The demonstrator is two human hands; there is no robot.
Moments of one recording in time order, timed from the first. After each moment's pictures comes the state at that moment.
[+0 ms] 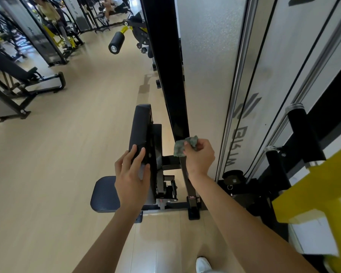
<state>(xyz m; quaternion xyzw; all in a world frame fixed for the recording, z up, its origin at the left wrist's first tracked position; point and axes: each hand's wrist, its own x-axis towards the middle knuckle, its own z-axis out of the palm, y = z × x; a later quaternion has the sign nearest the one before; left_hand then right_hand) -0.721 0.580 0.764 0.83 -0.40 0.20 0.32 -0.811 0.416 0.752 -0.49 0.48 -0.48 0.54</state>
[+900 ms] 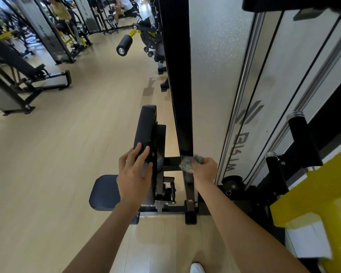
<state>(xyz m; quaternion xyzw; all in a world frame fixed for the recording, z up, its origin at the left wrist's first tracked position) -0.716 0.585 0.763 0.82 -0.43 0.19 0.32 -0.826 0.409 0.703 -0.54 0.58 -0.30 0.52</state>
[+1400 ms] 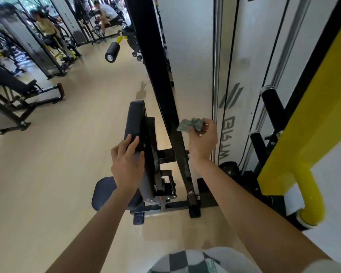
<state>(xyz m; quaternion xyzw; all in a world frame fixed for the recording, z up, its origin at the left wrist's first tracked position) -0.726 0.582 0.774 0.85 -0.40 0.17 0.30 -0.850 0.406 0.766 -0.52 0.42 -0.57 0.47</state>
